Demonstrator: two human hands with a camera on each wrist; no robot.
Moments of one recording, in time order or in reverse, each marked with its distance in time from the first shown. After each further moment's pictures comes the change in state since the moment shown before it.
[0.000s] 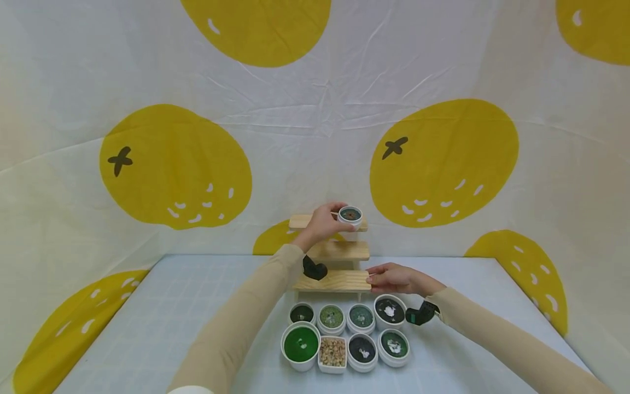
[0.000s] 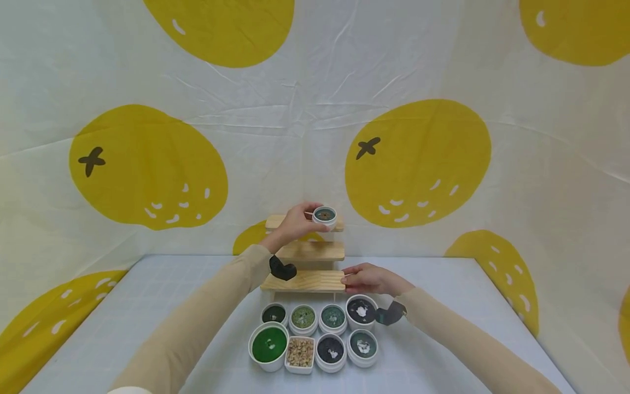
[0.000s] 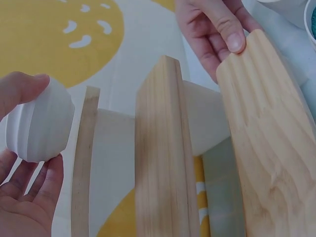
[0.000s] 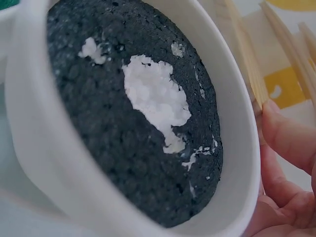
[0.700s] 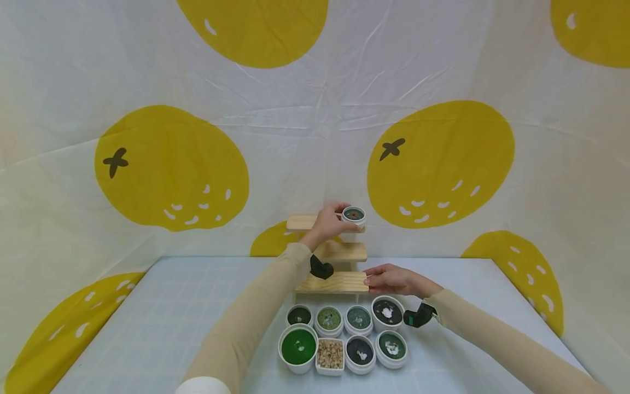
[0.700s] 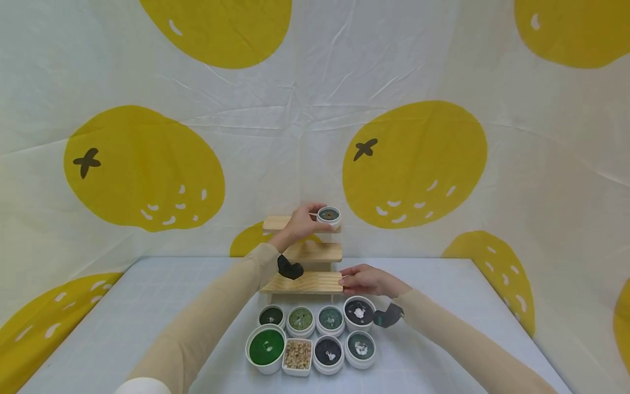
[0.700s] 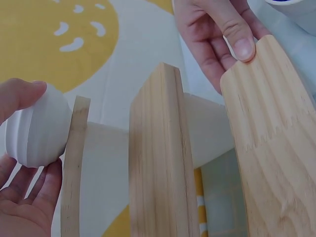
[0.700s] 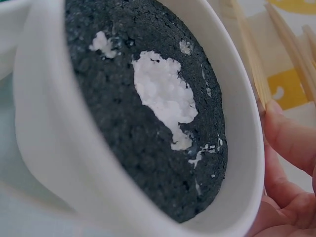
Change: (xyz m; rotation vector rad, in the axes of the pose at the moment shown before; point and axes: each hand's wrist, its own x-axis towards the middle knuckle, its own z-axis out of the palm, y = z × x) left_hand 0.013 -0.002 0.016 -0.037 0.016 -0.003; right_hand 0.005 0.005 -0.004 -0.038 0.013 -0.034
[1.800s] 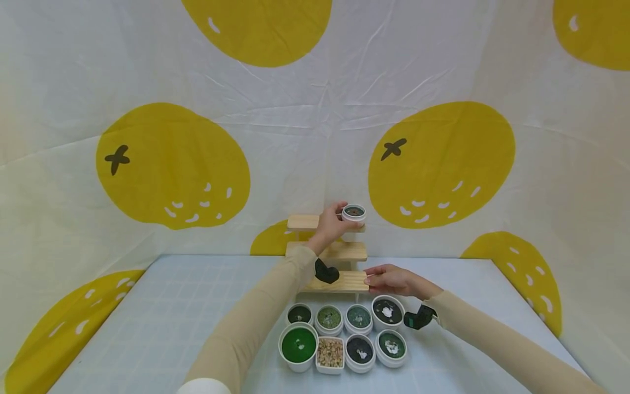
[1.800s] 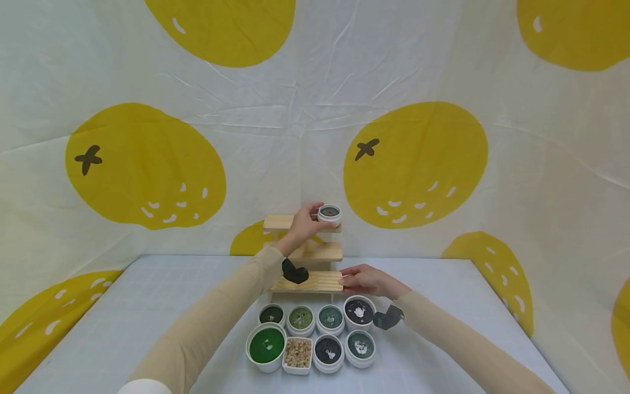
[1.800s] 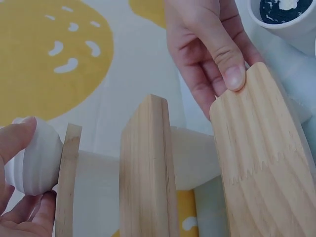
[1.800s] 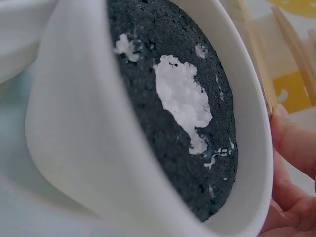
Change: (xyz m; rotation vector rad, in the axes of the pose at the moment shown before) left_hand -0.006 0.003 0.012 -0.073 0.126 -0.052; right_hand -0.003 -0.002 0.006 -0.006 0.054 0.007
